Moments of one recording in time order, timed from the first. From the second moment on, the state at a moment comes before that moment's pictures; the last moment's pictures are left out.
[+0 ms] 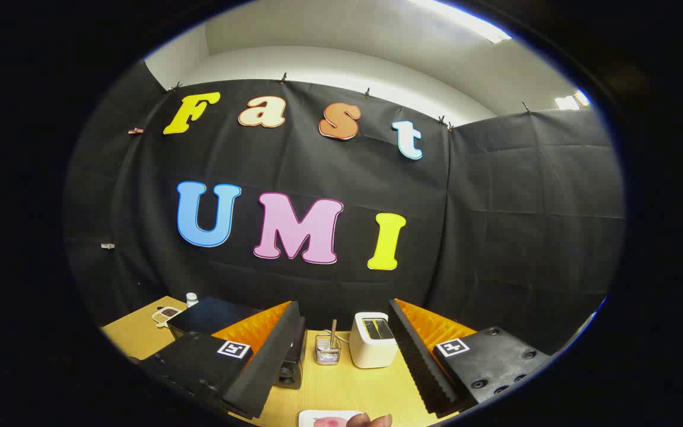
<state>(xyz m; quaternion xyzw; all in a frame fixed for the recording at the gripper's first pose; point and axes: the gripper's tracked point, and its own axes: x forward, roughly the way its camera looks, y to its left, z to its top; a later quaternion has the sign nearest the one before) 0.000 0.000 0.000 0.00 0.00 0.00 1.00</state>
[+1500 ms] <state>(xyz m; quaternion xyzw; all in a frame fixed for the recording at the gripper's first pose) 0.020 0.165 -0.046 0.04 0.06 0.09 0.99</state>
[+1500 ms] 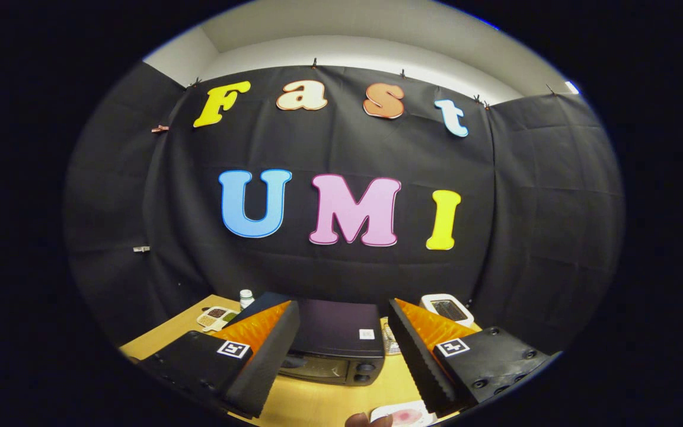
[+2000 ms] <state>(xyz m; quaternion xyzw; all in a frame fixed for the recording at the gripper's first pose) 0.063 0.260 -0.162 0.02 0.17 0.11 0.98</state>
